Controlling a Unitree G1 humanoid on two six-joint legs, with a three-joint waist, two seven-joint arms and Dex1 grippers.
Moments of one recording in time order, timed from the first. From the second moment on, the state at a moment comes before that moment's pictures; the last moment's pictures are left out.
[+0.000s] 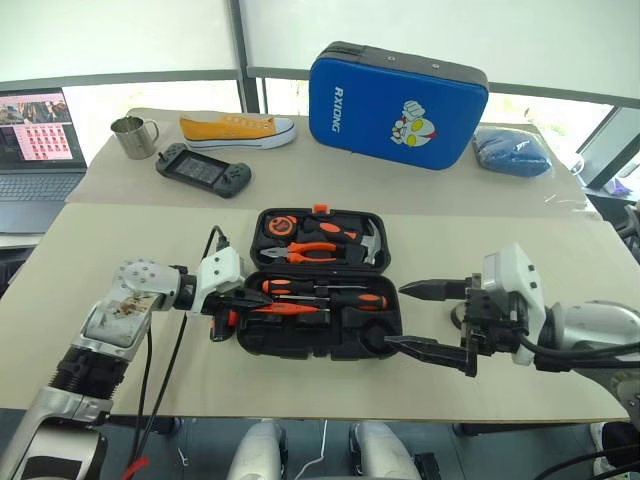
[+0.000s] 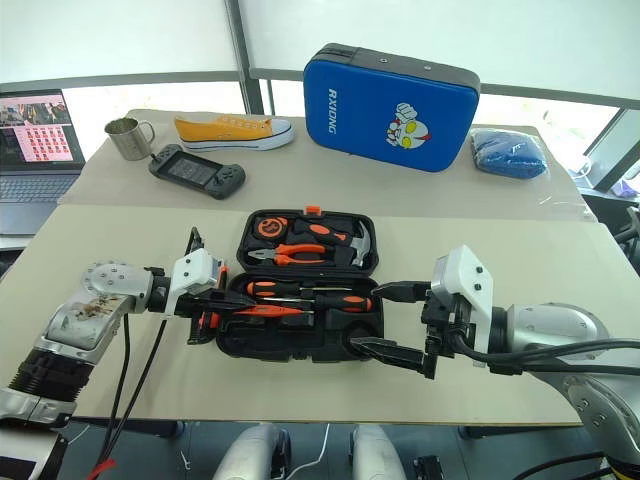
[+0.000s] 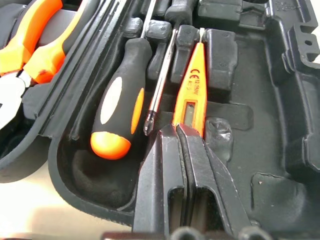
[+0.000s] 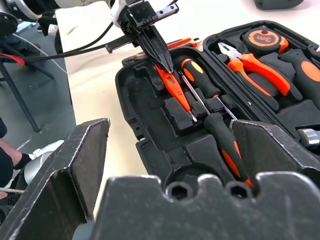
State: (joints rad) left arm -0.41 0.78 -0.17 0.06 -0.23 0.23 -1.28; right arm -0.07 -0.96 -0.21 -0.72 0.94 0.77 0.78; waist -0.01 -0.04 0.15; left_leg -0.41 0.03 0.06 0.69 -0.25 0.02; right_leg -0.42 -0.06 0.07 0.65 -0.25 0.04
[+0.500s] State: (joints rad) left arm -0.40 0.78 -0.16 0.11 -0.17 0.08 -1.21; right arm -0.11 -0.94 -0.20 -0.71 0.92 0.77 0.81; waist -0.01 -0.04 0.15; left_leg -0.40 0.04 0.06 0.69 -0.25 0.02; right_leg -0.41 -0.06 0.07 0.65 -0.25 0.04
